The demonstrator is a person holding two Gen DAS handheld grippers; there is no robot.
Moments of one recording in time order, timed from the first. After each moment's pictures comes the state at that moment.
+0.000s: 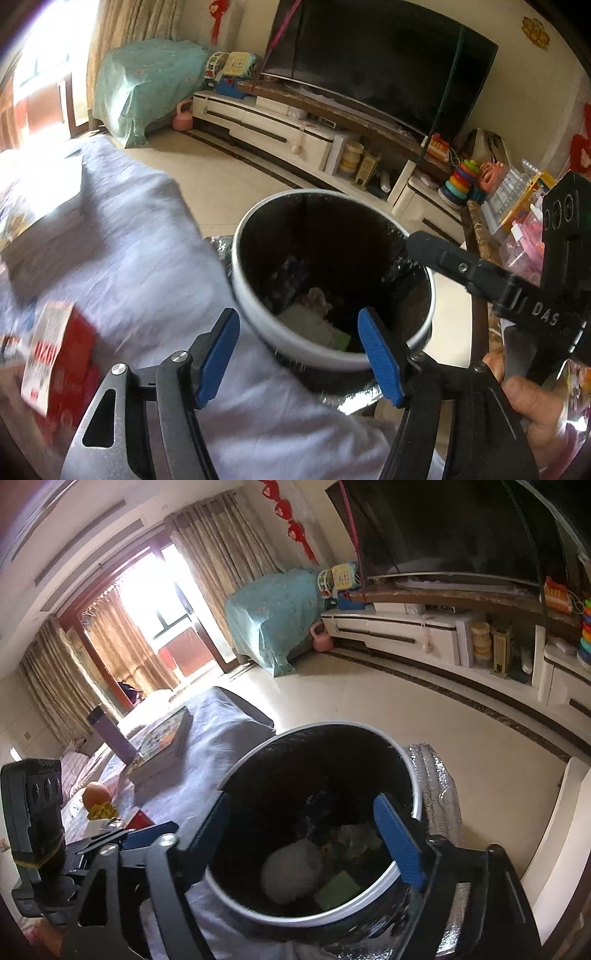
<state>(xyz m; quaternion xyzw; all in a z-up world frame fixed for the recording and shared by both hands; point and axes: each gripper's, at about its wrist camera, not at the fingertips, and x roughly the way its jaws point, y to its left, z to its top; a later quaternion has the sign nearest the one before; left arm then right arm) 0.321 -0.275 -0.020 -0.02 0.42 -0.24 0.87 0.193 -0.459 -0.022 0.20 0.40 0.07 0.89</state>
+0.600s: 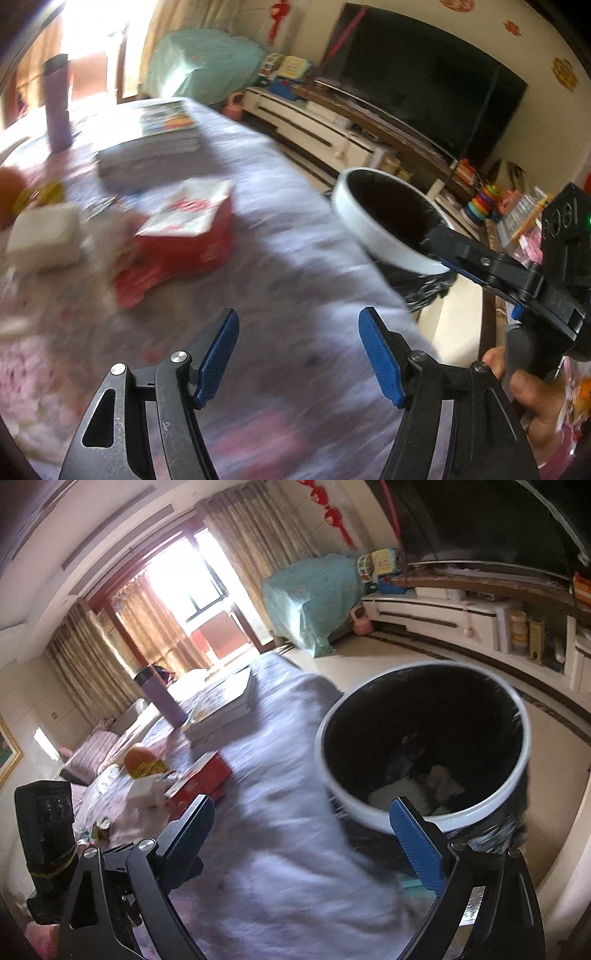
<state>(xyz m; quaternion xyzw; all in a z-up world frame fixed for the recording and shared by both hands) 0.211 -0.154 -0.030 -0.08 0.42 -0.18 0.88 0.156 -0.368 -0.023 0.20 0.41 0.13 0.88</state>
